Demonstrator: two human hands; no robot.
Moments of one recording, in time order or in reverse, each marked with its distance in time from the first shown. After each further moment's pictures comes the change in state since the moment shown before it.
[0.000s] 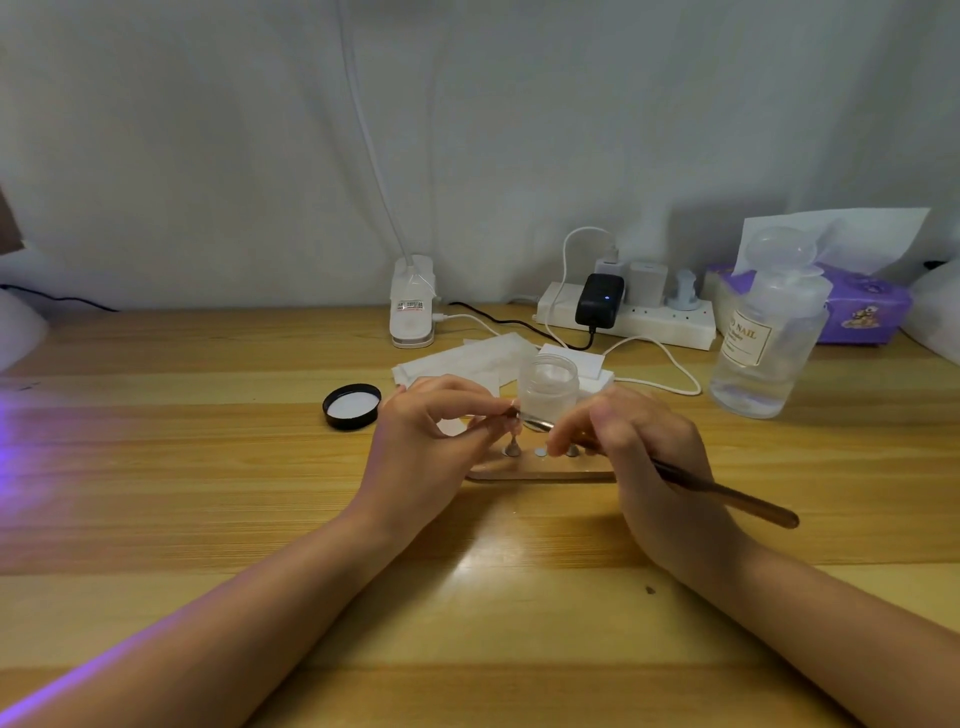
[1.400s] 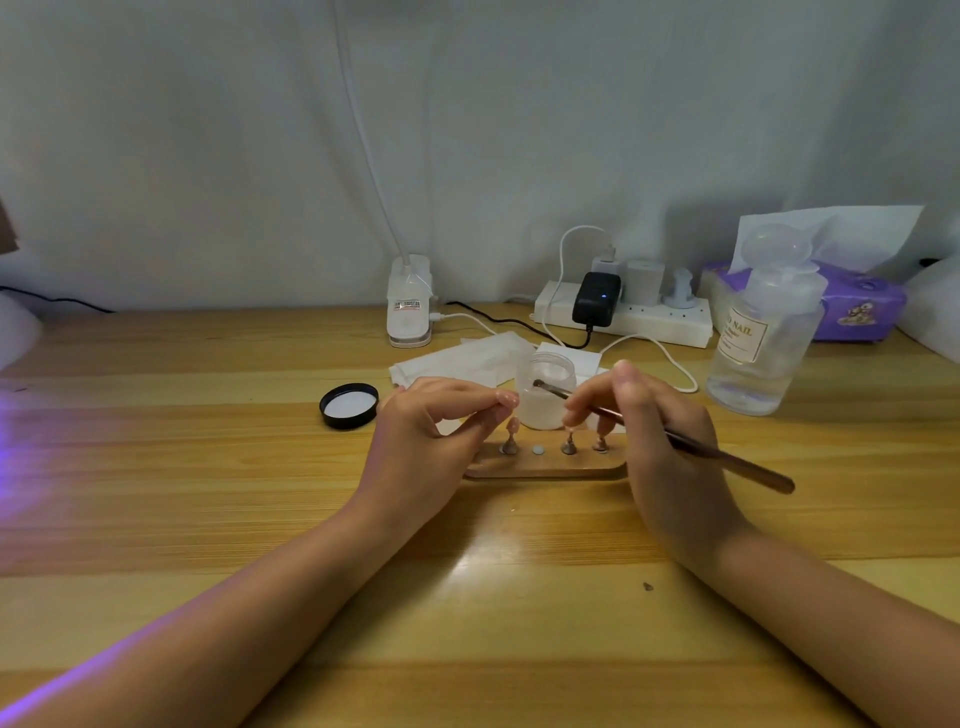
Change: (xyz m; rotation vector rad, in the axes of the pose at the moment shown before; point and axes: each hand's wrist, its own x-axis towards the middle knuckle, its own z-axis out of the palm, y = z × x) left_hand 0.002 -0.008 0.002 0.041 0.013 0.065; right_hand 0.004 0.001 -0.003 0.145 0.112 0.196
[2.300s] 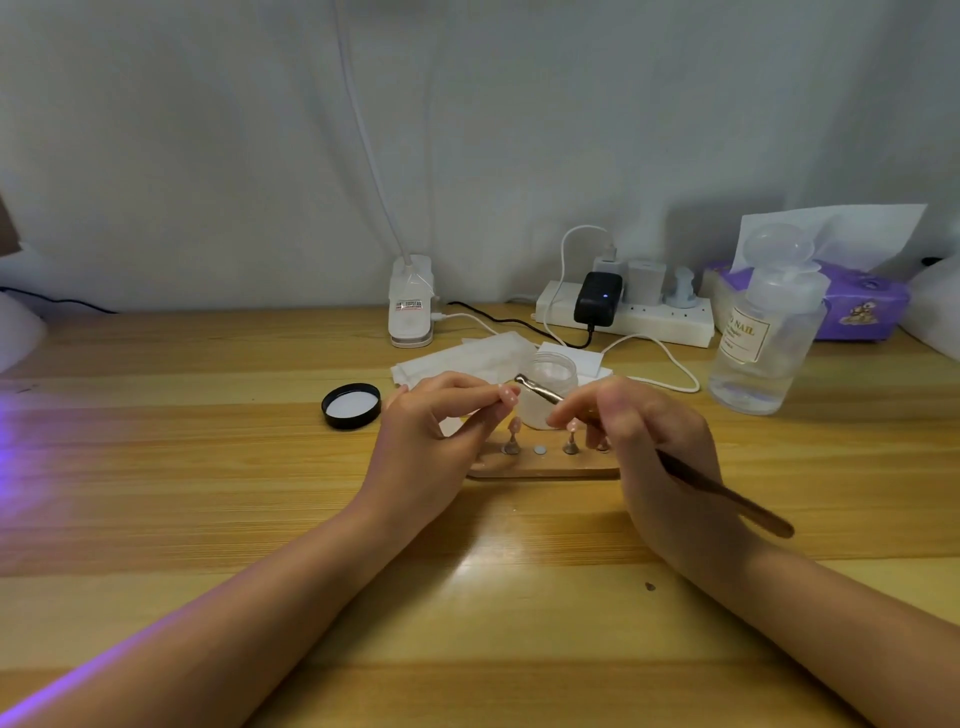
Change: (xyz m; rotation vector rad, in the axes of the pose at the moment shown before) left_hand -0.001 0.006 0.001 -0.074 -0.030 -0.088; right_hand -0.003 -0.006 0.004 -0.066 -0.063 -0.164
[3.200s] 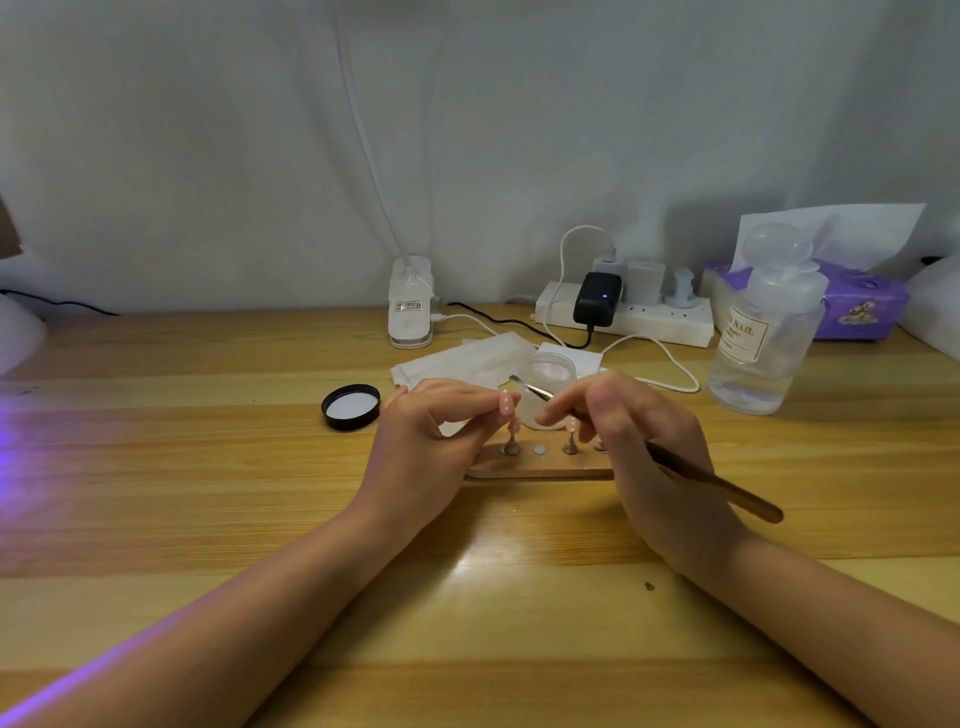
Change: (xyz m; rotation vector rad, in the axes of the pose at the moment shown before) left_hand 0.000 -0.004 -0.001 0.076 0.018 0.043; right_hand 0.001 0.001 -0.002 0.028 -0.045 0.054
